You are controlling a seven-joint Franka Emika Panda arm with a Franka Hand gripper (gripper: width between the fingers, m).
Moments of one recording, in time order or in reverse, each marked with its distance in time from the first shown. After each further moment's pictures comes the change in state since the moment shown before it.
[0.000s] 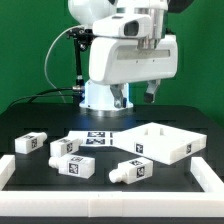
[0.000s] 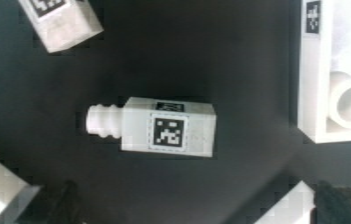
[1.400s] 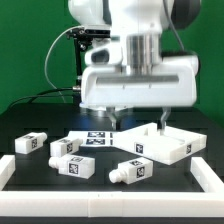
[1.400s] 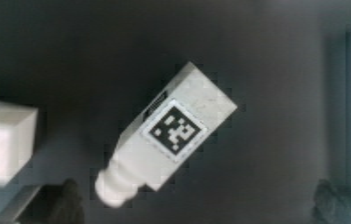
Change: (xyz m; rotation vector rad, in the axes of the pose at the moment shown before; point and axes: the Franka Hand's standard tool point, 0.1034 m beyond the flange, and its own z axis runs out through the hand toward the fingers) arm 0.023 0.006 0.048 0.103 0.042 0.998
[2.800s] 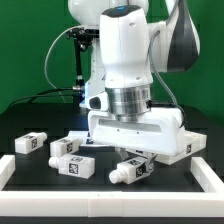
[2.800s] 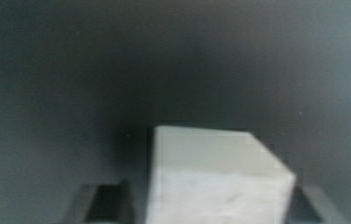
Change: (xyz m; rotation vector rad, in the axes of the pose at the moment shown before) arm -0.010 0.008 0.070 0.054 -0.011 0.470
